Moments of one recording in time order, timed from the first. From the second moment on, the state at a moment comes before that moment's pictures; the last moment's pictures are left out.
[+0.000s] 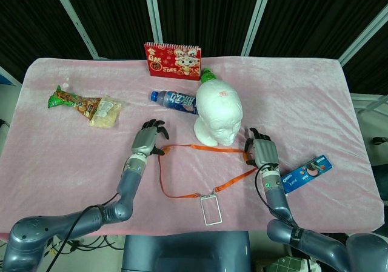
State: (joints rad) left arm -0.92 -1.92 -0.37 -1.08 0.71 0.88 0.27; right arm 0.62 -1.78 0.28 -1.16 -0.94 0.99 -0.27
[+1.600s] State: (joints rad) left arm -0.88 -1.91 -0.36 -1.17 0.75 0.87 0.28; right arm 0.60 -1.73 0.28 -1.24 -0.95 1.00 -0.25
